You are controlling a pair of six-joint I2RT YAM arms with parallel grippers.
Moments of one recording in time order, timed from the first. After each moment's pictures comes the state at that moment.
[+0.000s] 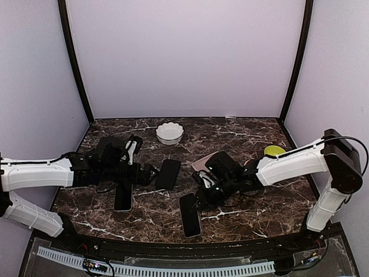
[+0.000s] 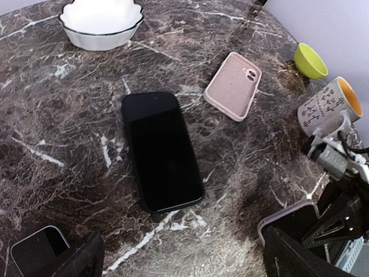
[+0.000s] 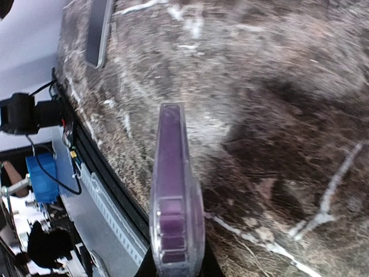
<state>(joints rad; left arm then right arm) -0.80 1.20 0.69 -0.12 -0.03 -0.45 1.02 1.68 0.90 -0.13 -0.47 0.81</state>
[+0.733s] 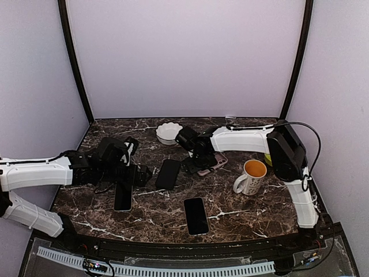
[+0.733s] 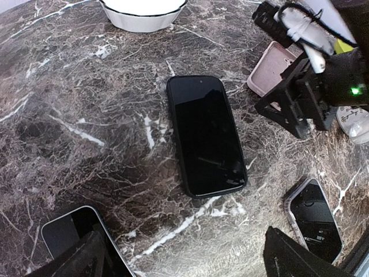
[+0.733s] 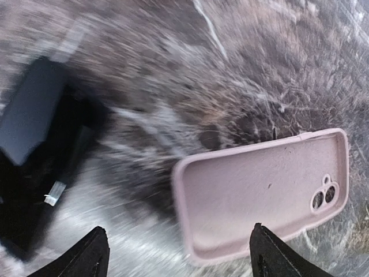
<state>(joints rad) -0.79 1.22 0.72 -0.29 -0.15 -0.46 0.91 2.21 1.78 -0.79 0.30 0.41</state>
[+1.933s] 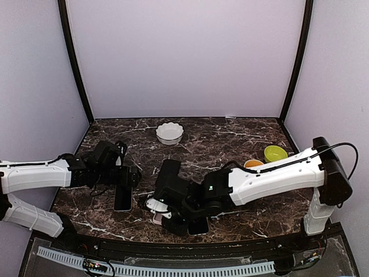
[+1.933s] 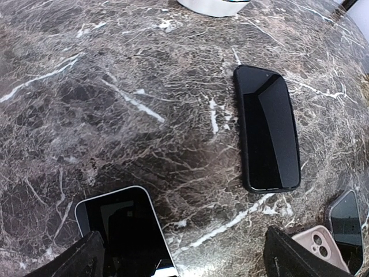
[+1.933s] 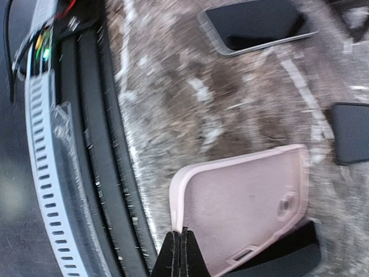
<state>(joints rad) -0.71 1.19 0.65 -0.31 -0.21 -0.52 1.42 1.84 1.40 -0.55 0.04 0.07</state>
